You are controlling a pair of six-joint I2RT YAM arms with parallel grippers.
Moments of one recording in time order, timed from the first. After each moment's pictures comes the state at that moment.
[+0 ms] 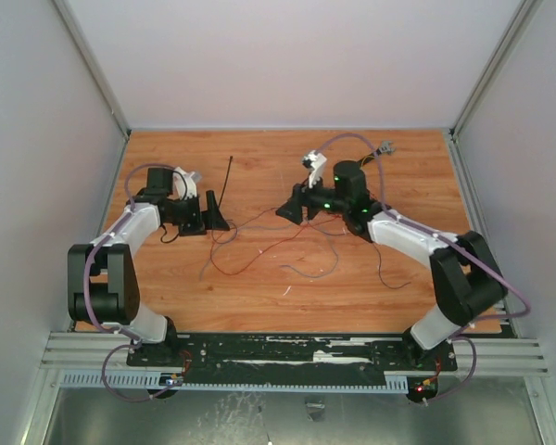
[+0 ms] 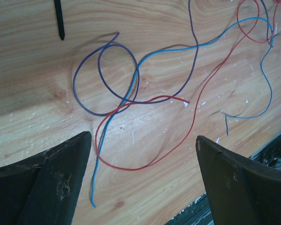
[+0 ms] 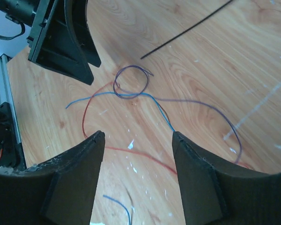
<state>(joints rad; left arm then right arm) 0.02 1.51 0.94 -0.49 0.58 -0.12 0.53 1.55 0.95 0.27 -0.58 0.20</state>
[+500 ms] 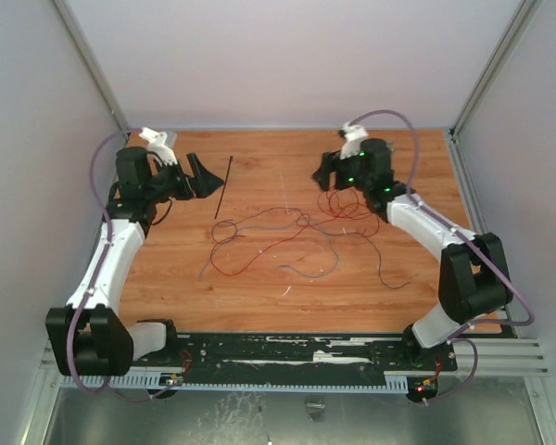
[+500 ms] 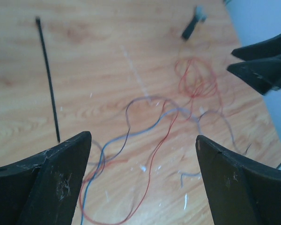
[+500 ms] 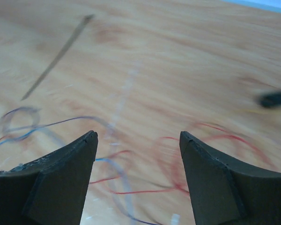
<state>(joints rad) 0.02 1.23 1.00 -0.26 0.58 -0.26 0.42 1.59 1.11 0.11 -0.27 0.14</state>
